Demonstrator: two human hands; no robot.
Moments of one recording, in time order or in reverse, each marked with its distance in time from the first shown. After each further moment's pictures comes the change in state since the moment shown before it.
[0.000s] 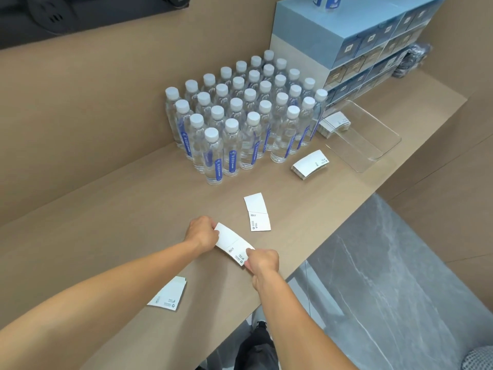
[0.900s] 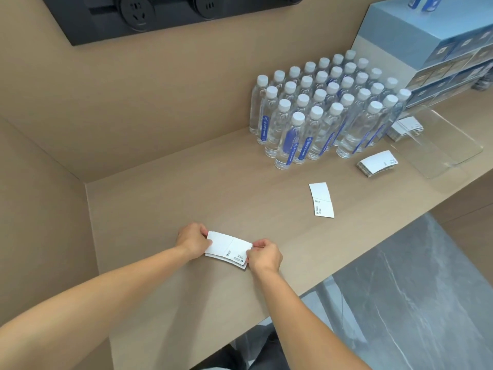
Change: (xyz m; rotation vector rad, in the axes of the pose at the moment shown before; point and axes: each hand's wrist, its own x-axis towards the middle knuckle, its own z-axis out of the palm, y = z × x) left_hand -0.090 -0.182 -0.059 -0.173 0.106 -0.247; right_hand -0.090 0.094 0.096 -0.435 -0.091 -0.327
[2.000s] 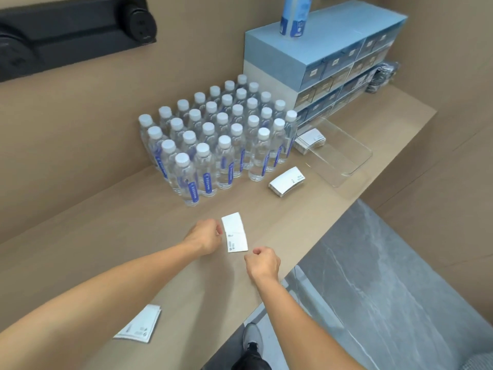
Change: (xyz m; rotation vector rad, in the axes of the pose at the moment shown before) left_hand 0.037 0.269 0.117 0.372 -0.183 0.433; right_hand 0.122 -0.040 -0.202 -0.091 0.131 0.023
